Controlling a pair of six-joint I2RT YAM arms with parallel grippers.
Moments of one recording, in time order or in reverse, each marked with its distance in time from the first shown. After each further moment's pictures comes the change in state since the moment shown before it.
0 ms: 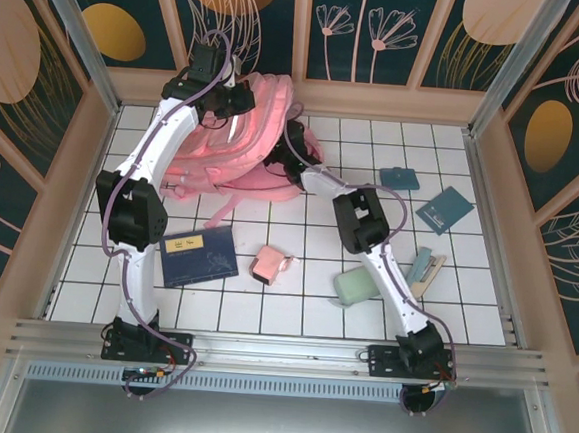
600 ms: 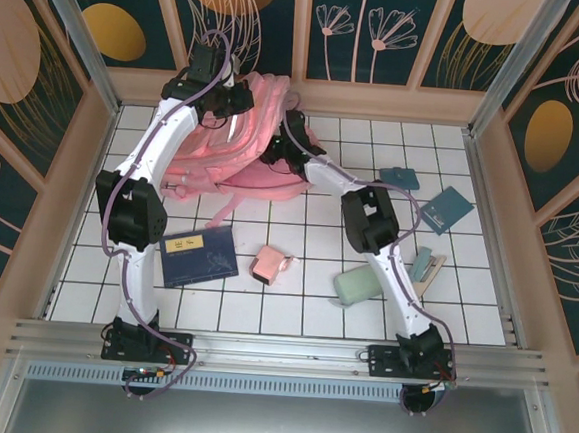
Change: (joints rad) left arm 0.008 0.000 -0.011 0.010 -0.025 0.005; right arm -0.002 -0.203 -0.141 -0.247 -0.005 -0.205
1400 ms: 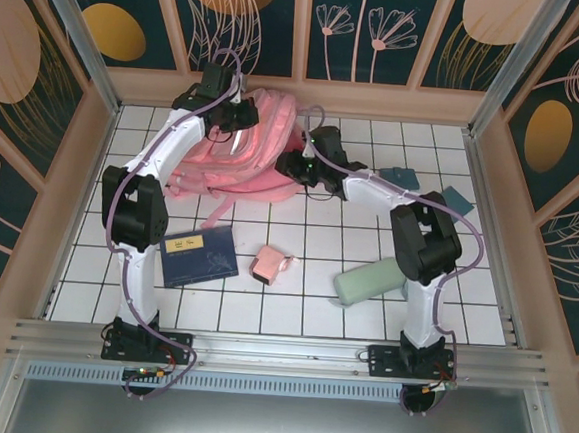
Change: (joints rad) left arm -0.016 -0.002 -0.173 0.121 0.005 0.023; right arm -0.022 -0.597 -0.732 -0.100 0.064 -0.368
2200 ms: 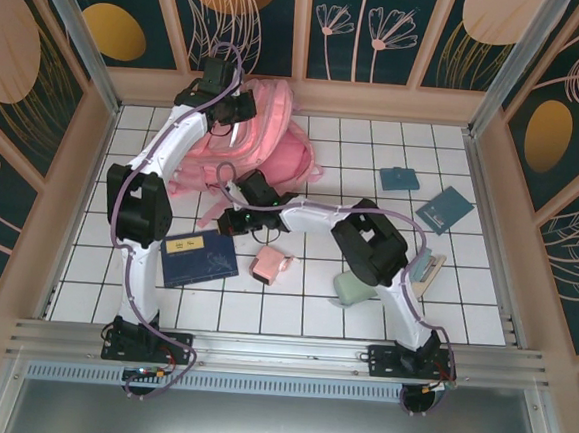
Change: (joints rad) left arm 0.001 0.055 0.095 -0.002 -0.097 -0.013; right arm 0.341 0.243 0.137 -0.100 -0.068 -0.232
